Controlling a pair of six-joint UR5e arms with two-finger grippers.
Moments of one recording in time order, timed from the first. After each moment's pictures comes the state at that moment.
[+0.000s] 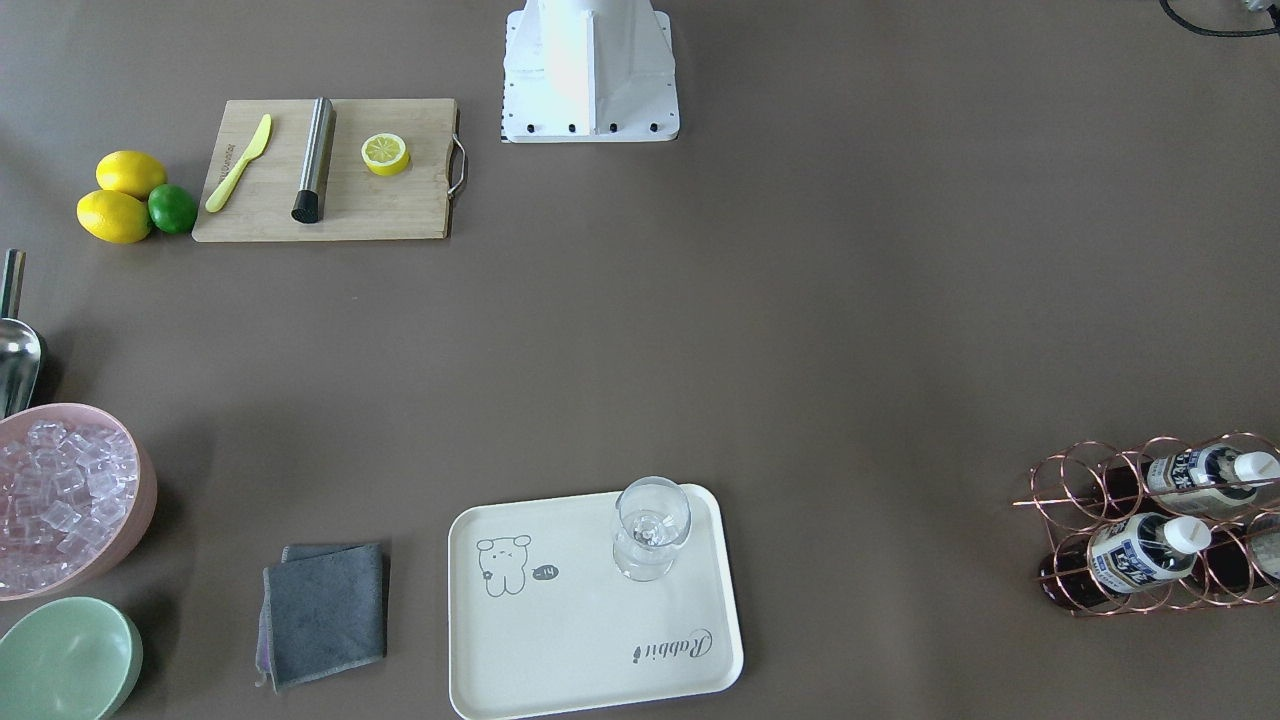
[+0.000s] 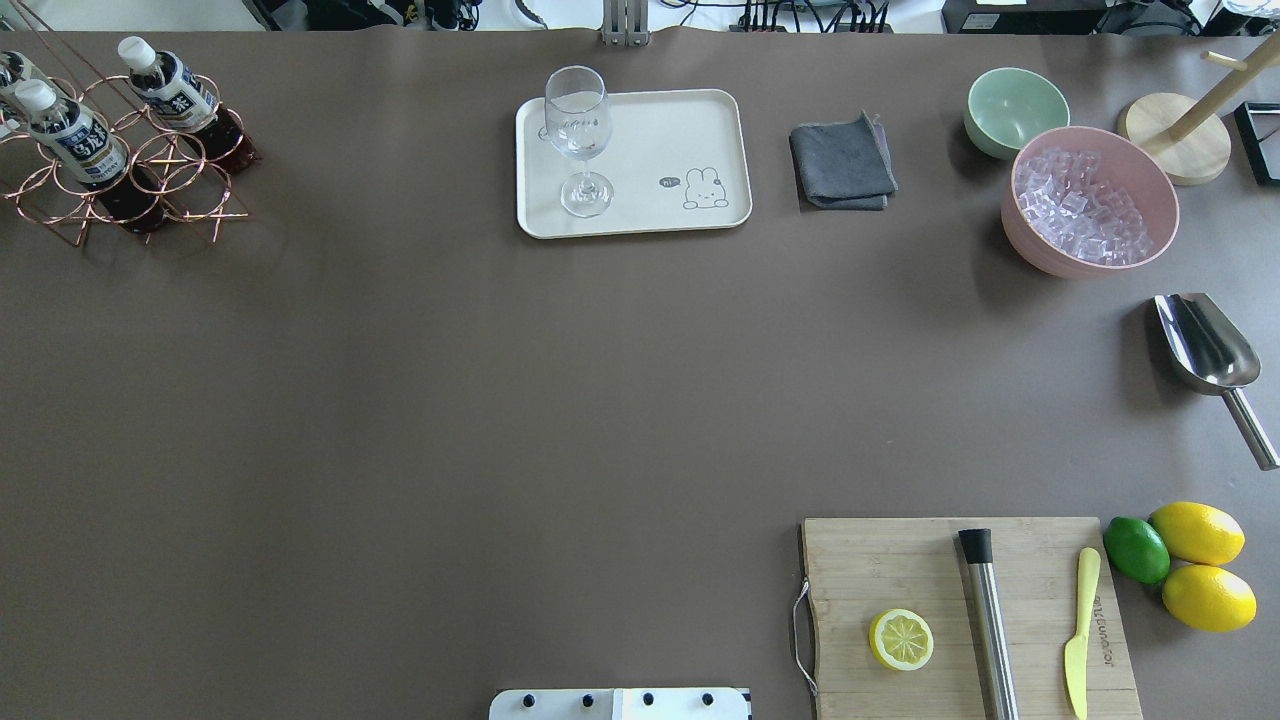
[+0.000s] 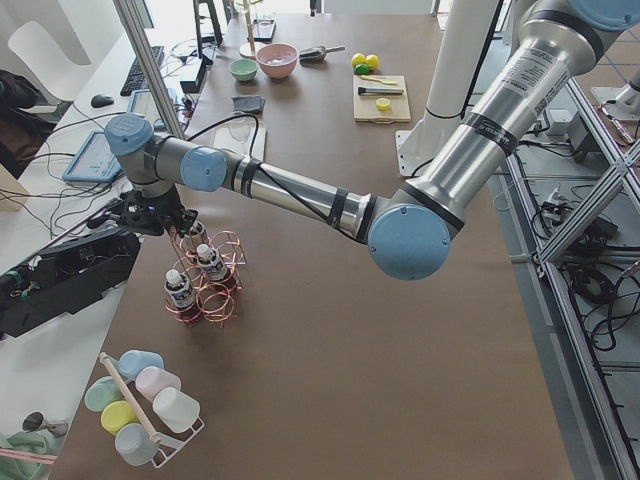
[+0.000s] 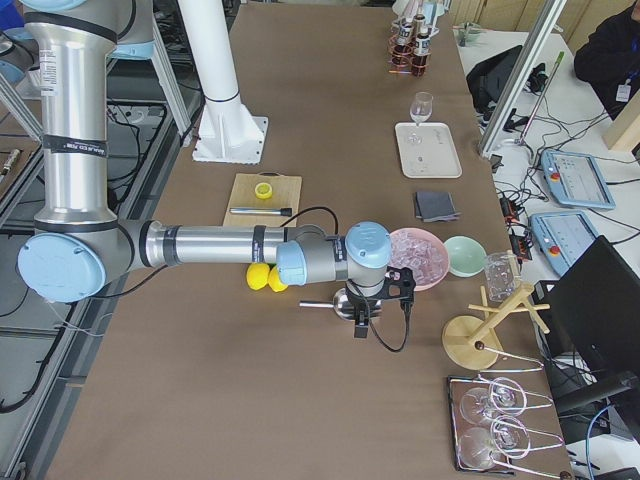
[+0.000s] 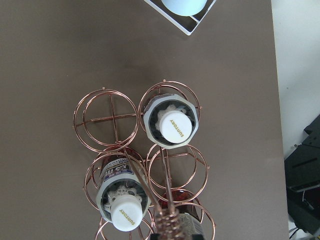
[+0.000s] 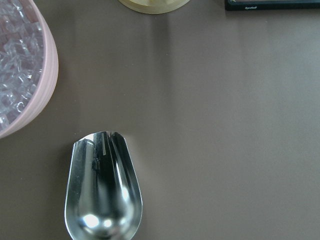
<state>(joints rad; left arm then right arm) -1.48 -2.18 -1.27 -1.53 -2.40 -1.70 1.50 -1.62 1.65 -1.45 2.35 0.19</state>
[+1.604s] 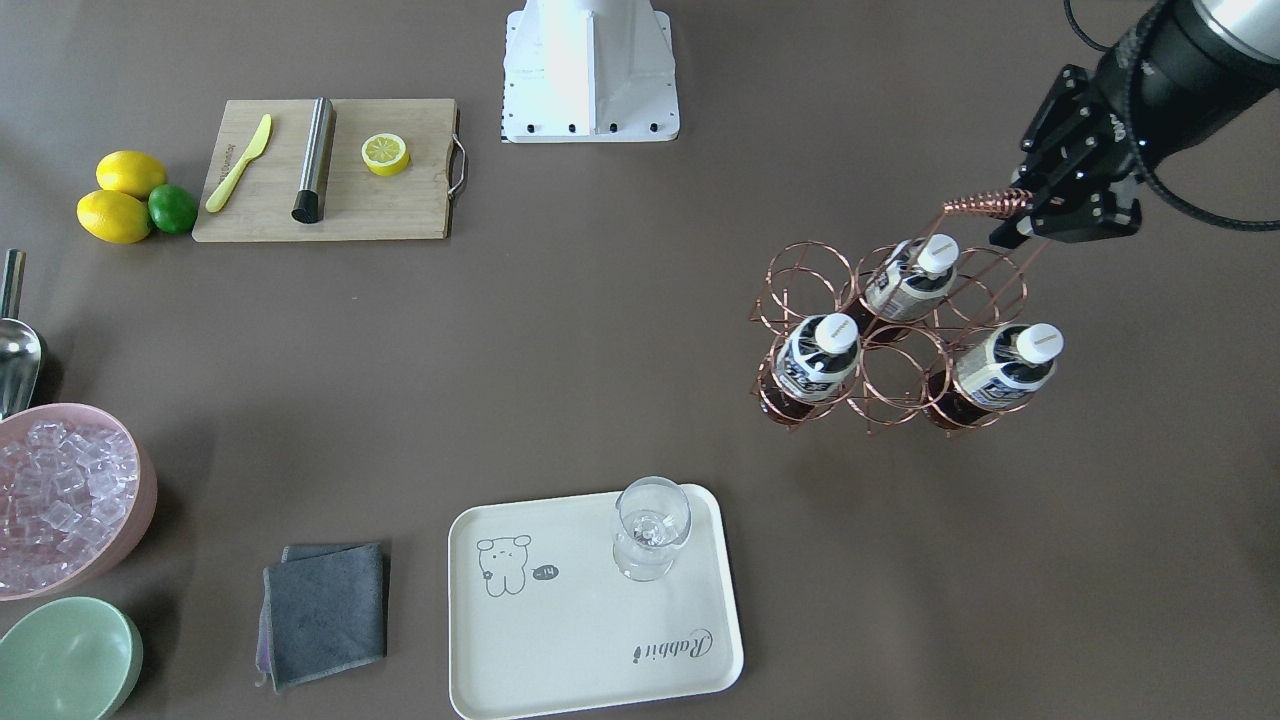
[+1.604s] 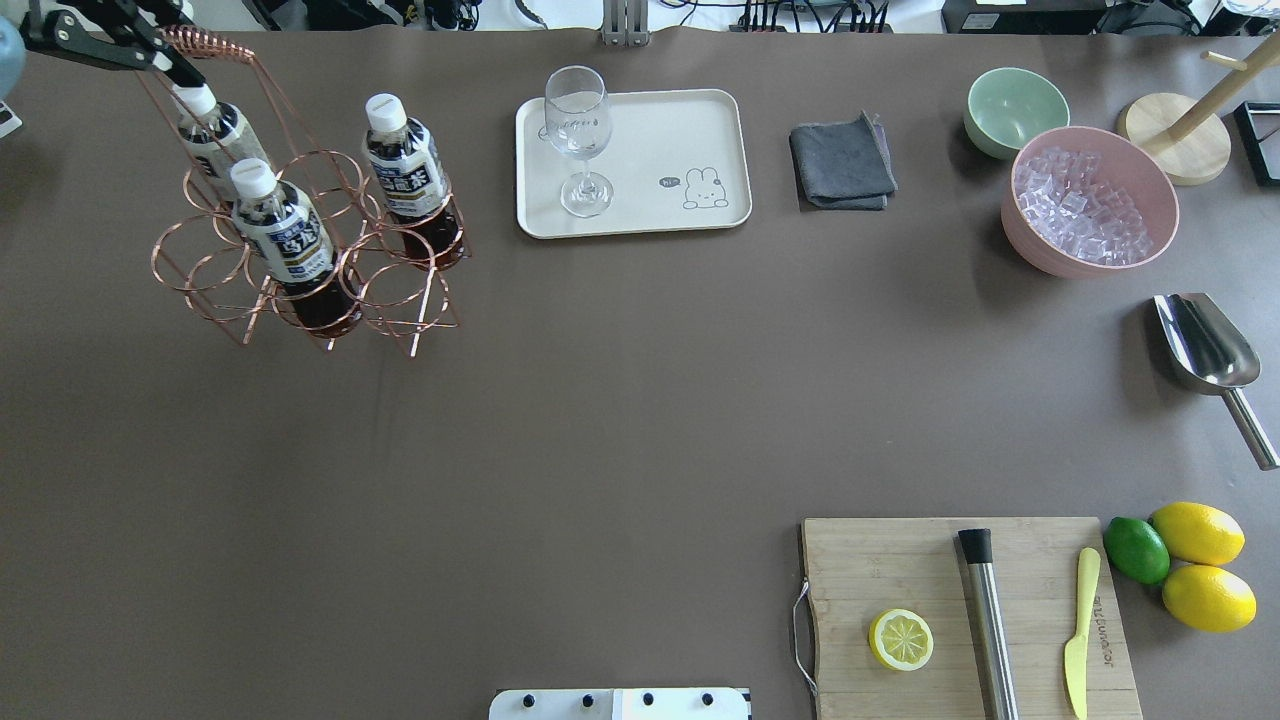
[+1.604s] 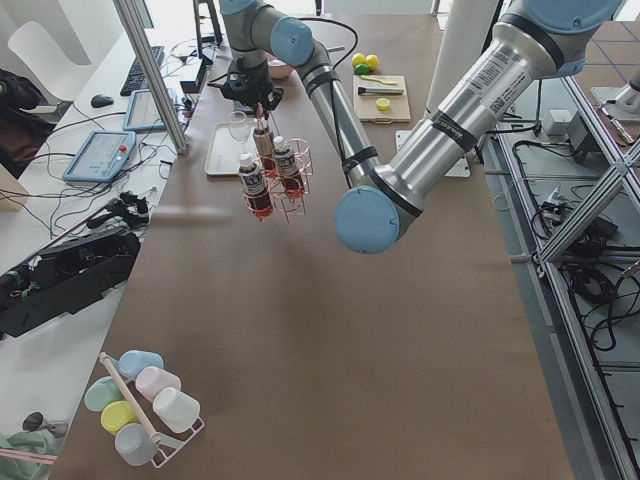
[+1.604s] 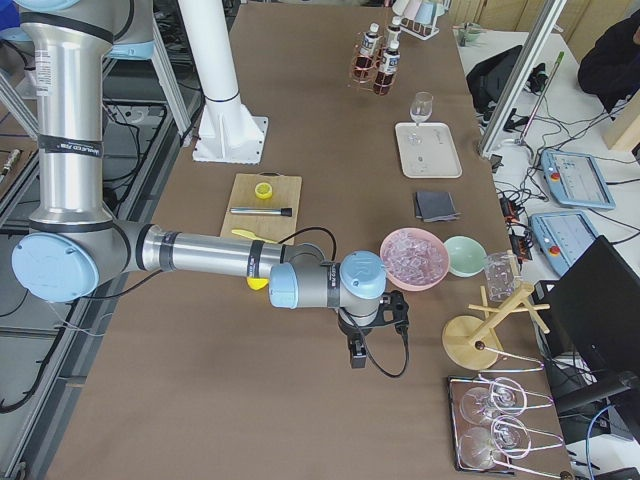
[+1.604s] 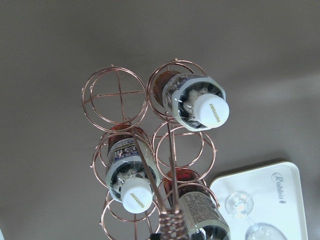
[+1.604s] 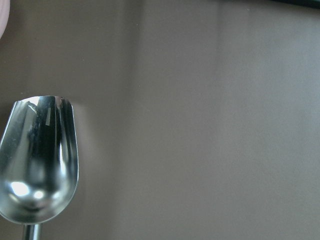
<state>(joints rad) -1.22 -2.28 -1.93 -1.02 -2.46 -2.01 1.54 -1.63 1.56 -1.44 2.30 -0.07</state>
